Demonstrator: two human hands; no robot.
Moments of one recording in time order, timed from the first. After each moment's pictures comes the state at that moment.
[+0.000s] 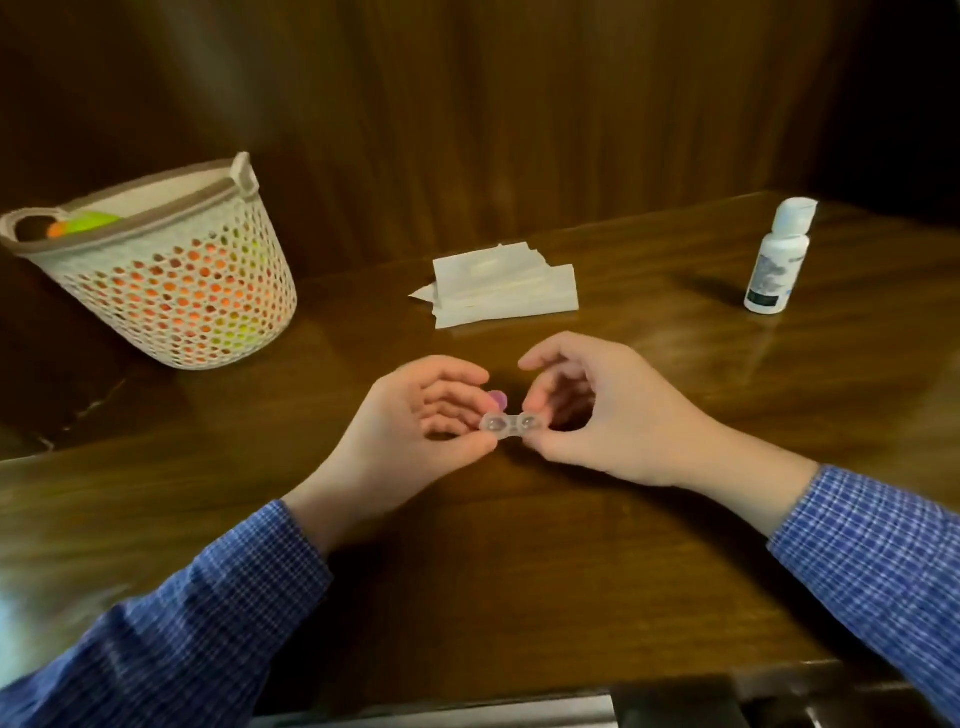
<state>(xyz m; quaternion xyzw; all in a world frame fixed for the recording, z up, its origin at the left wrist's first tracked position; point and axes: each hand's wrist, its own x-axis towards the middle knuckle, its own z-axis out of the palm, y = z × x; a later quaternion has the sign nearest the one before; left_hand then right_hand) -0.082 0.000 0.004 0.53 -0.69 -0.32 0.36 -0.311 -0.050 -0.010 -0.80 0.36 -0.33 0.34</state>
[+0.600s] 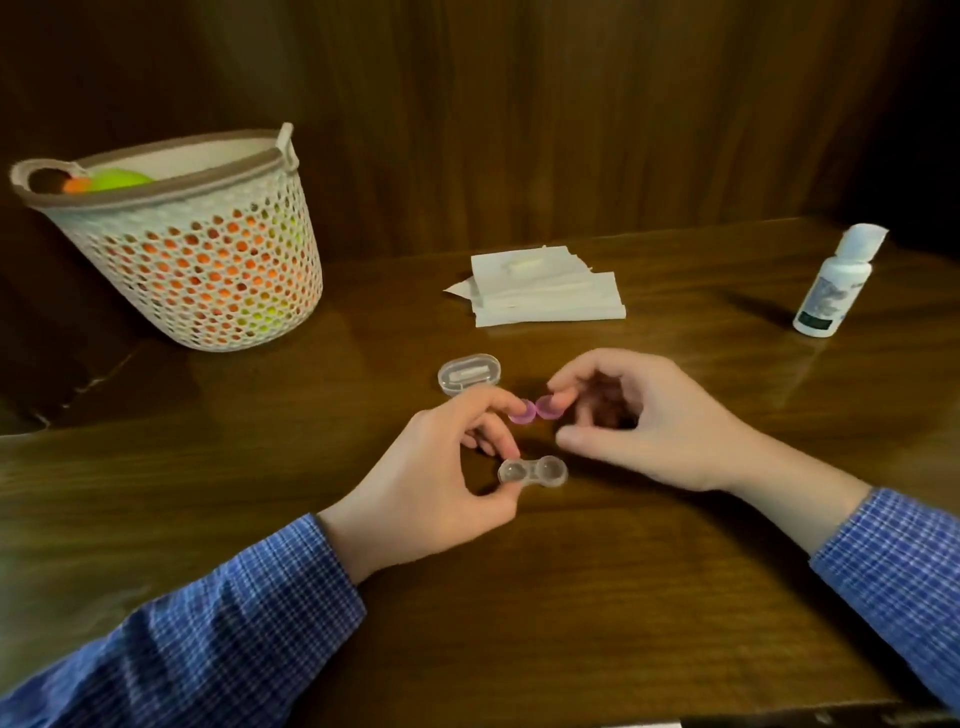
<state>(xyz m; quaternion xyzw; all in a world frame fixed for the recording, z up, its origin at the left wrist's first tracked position) -0.050 0.012 -0.016 0.50 -0.78 -0.23 0.31 -0.284 -0.051 -0.005 -0.81 0.37 -0.29 0.35</state>
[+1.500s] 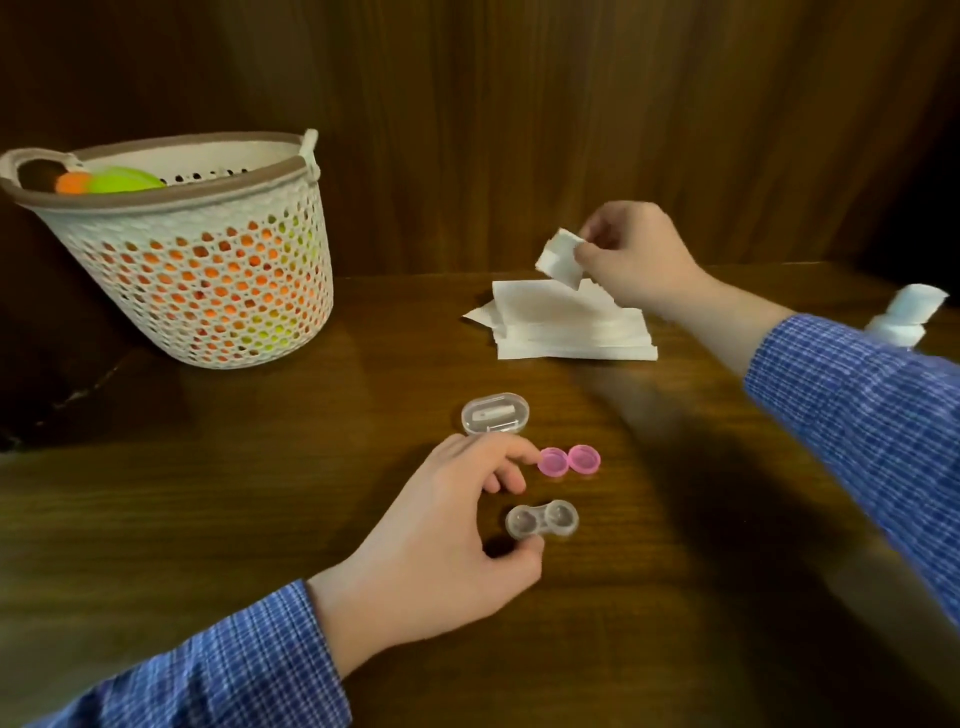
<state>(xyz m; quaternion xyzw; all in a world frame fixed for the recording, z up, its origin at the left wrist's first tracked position) -0.029 0.006 -0.029 0.53 -0.77 -0.20 0.31 -0.224 -0.223 0.059 -0.76 0.51 -0.37 0.17</state>
